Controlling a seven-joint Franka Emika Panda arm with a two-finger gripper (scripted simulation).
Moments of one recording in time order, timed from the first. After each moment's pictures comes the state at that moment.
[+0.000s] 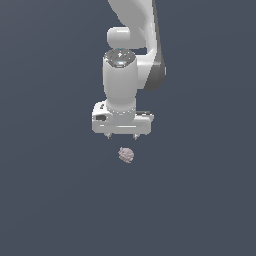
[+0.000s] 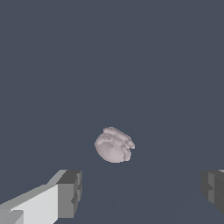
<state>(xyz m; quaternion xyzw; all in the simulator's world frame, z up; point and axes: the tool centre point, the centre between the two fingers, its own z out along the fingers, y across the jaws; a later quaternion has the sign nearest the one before) 0.021 -0.022 0.195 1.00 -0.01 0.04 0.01</state>
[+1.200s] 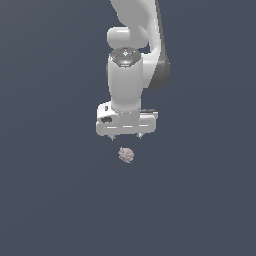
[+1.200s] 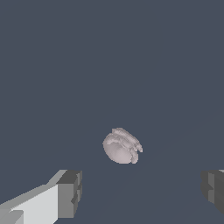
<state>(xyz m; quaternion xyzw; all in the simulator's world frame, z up) 0.025 -0.006 0.199 1.00 0.04 0.03 0.00</state>
